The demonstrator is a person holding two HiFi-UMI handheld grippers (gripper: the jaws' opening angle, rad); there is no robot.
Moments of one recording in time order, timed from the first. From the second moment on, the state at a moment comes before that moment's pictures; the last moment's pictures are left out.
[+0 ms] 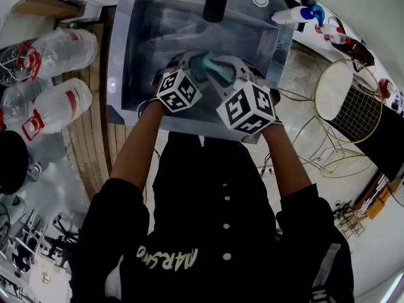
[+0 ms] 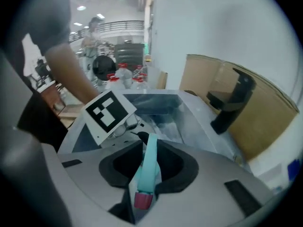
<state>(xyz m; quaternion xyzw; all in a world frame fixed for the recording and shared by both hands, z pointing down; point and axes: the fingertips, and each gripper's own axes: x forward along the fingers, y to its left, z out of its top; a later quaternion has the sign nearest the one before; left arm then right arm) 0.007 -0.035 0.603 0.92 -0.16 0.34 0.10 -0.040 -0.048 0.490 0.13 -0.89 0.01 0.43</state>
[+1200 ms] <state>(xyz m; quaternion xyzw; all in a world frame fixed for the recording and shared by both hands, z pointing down) 0.012 -0.030 0.602 0.93 -0.12 0.34 0.09 -0.035 -0.028 0.480 -0.11 -0.93 -0.09 0.34</state>
